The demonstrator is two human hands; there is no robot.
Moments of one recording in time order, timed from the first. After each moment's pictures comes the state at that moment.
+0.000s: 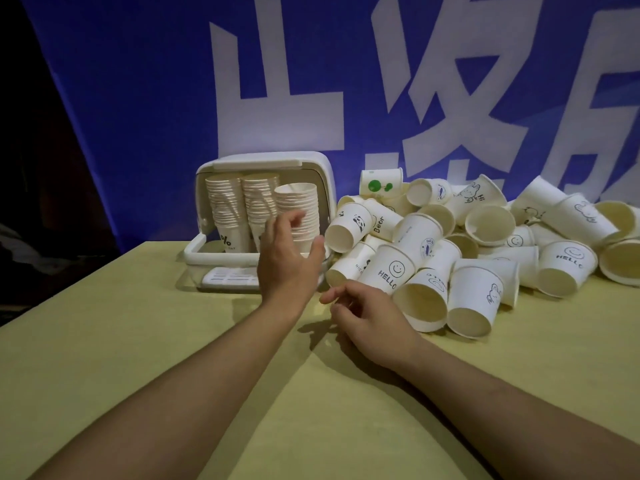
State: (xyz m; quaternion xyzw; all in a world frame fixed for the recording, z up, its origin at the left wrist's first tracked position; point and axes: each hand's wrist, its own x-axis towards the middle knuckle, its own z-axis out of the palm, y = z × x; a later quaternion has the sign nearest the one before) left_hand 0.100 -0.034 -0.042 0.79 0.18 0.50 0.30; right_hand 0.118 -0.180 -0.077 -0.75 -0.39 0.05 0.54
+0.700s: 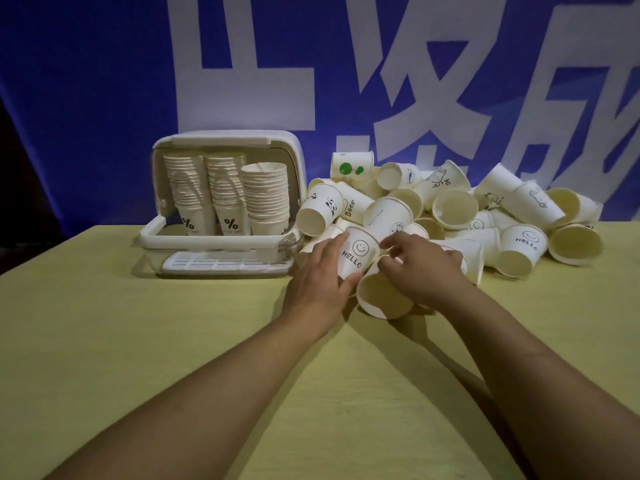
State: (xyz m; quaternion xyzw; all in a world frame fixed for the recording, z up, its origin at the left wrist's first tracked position) left_hand 0.112 -0.088 -0.086 0.92 0.06 0.27 0.28; right_hand 0.169 -0.244 -0.037 -0.94 -0.21 -0.10 0.23
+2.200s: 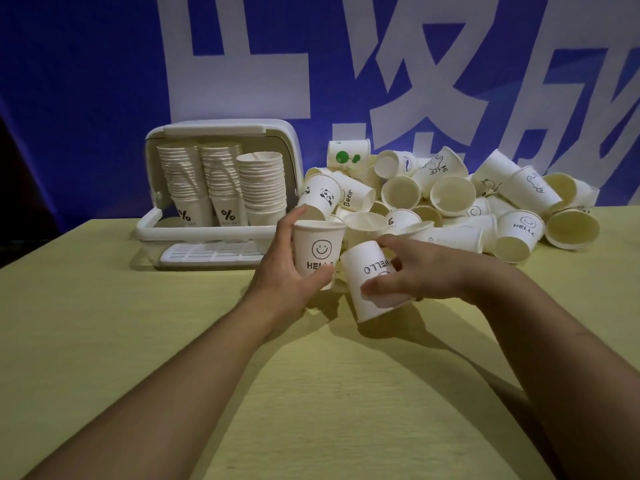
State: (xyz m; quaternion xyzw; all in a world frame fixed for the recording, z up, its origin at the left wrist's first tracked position) left_hand 0.069 -0.058 -0.072 0.84 0.04 0.27 0.47; right_hand 0.149 -0.264 -0.016 -0.88 -0.33 0.16 0.30
